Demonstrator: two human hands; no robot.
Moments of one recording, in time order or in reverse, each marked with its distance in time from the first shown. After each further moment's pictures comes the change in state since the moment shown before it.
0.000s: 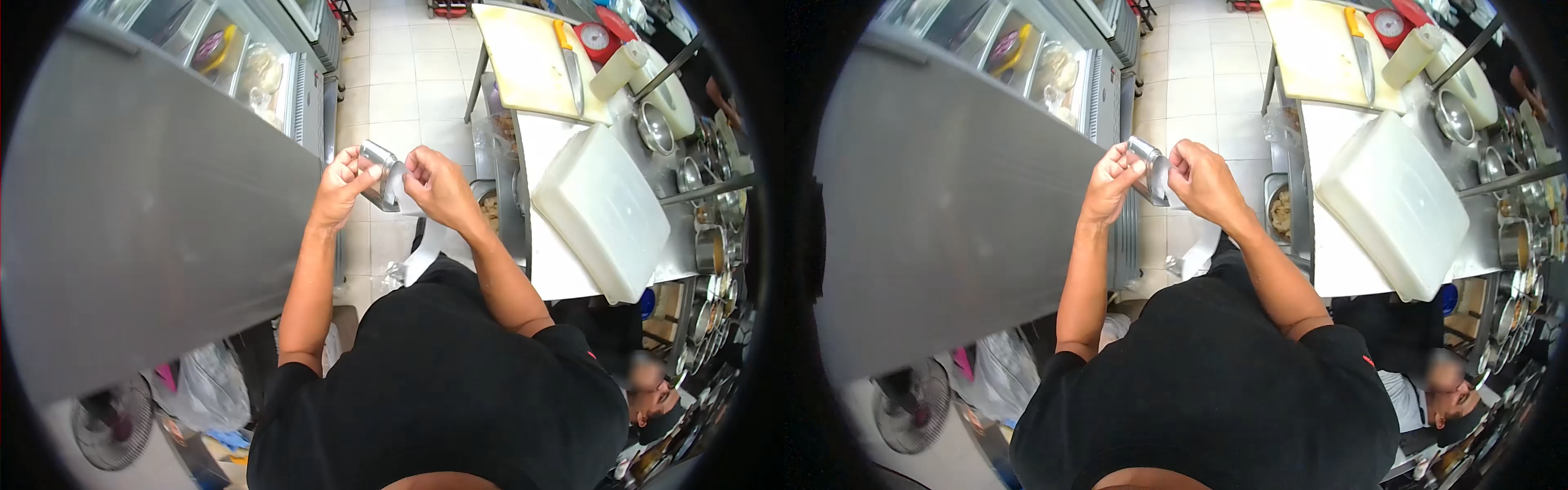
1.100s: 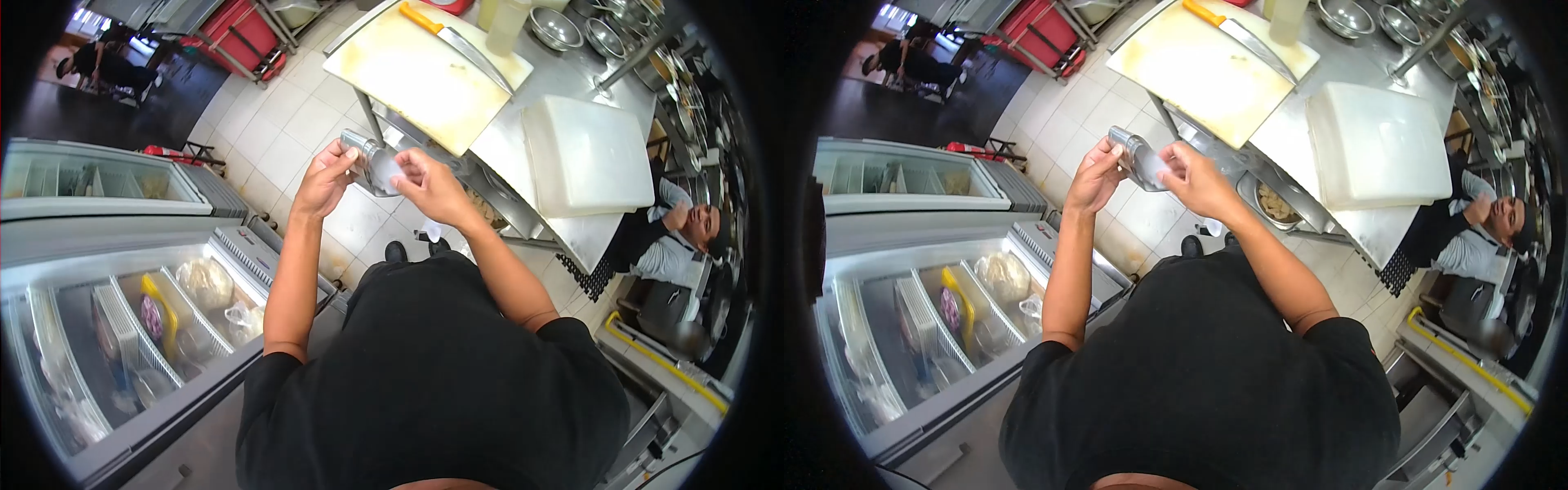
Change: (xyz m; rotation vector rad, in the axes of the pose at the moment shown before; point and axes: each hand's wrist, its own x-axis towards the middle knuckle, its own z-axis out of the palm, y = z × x) left_hand 0.385 0.024 0.000 0.006 -0.847 -0.435; right_hand 0.179 0.068 -0.047 0.378 0.531 0.392
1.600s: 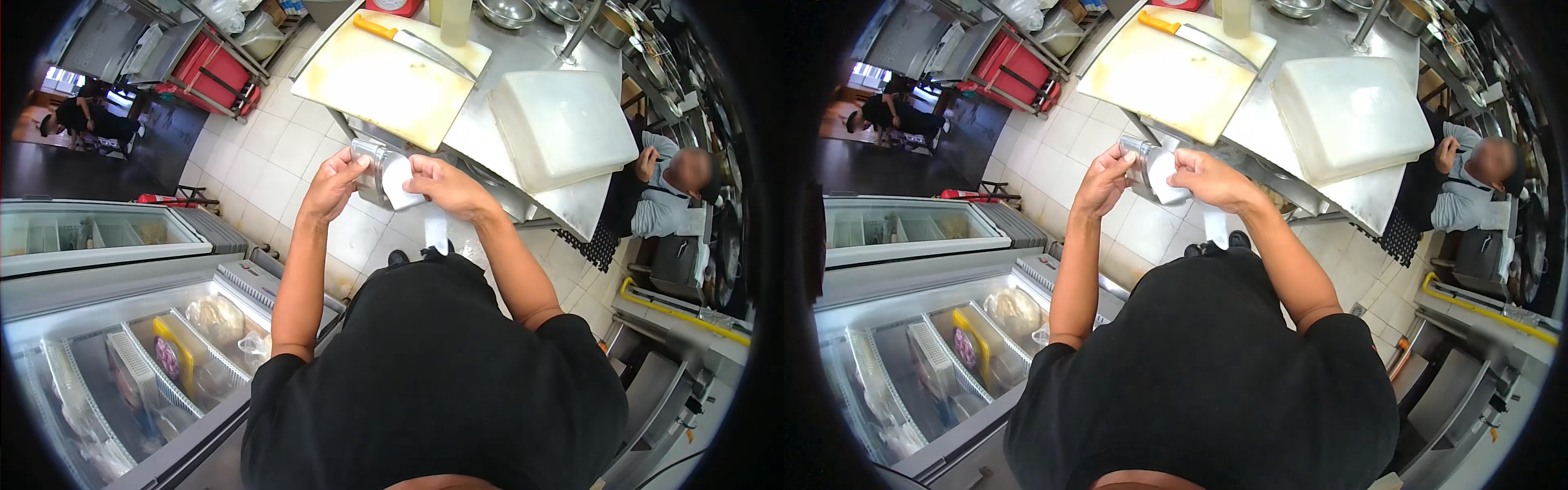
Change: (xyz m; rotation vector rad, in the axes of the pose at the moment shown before) left_hand 0.025 -0.010 0.032 0.087 -0.145 -0.098; right_hand -0.036 -0.017 -0.031 0.258 -0.009 0.087
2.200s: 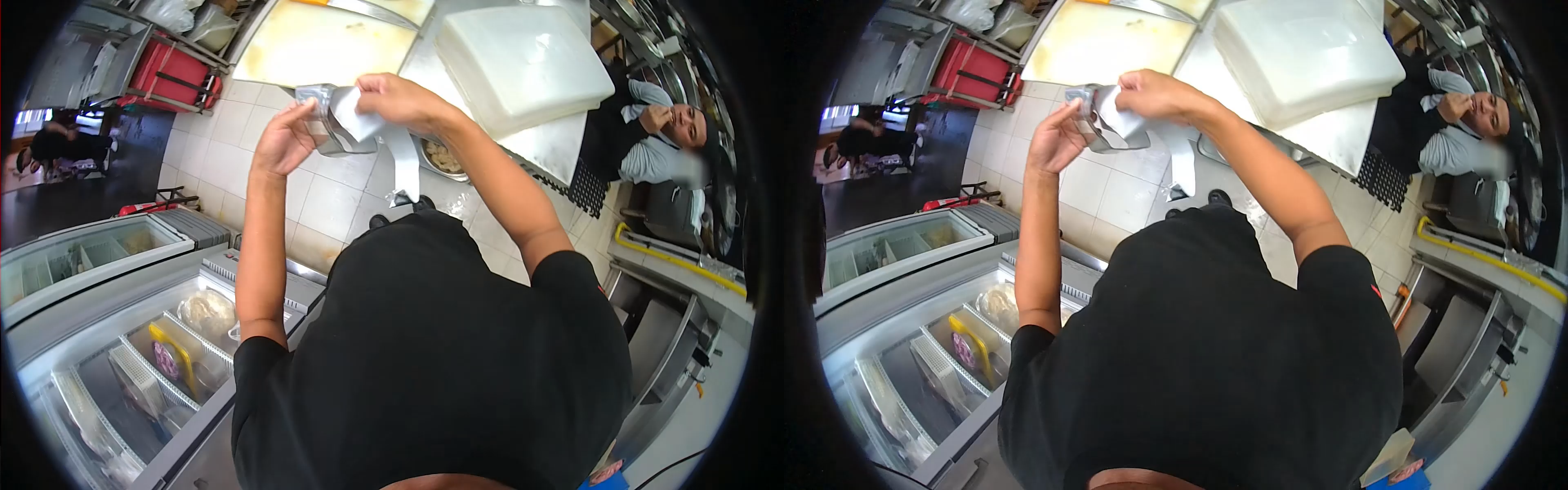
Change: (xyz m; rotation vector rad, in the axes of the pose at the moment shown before) left_hand 0.034 0.009 0.022 -0.341 -0.102 -0.193; right_hand 0.019 -0.013 -0.056 -0.308 0.086 -0.038
